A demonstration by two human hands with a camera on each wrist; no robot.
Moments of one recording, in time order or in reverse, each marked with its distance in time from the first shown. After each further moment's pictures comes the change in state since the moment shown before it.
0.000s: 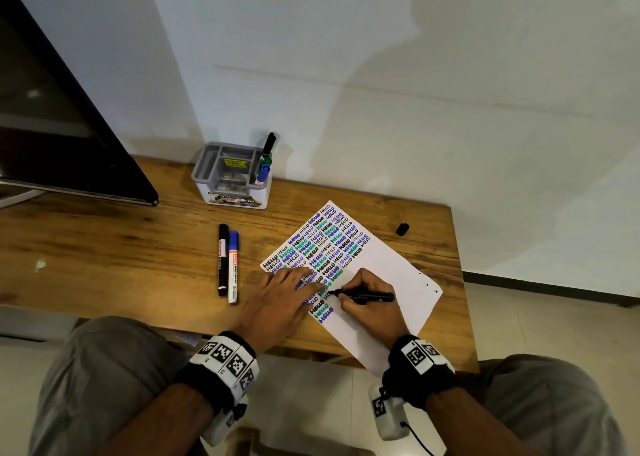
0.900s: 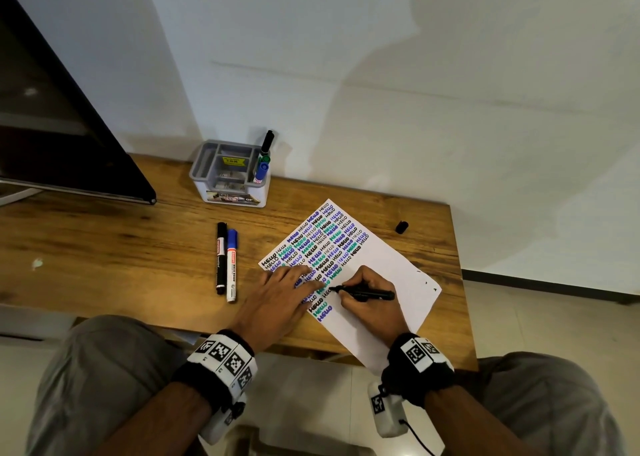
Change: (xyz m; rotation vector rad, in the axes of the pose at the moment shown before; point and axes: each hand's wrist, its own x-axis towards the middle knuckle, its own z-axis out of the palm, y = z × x) left_hand 0.000 -0.001 0.000 0.021 0.019 0.013; right_hand 0.001 0.004 -0.001 -0.052 0.041 0.018
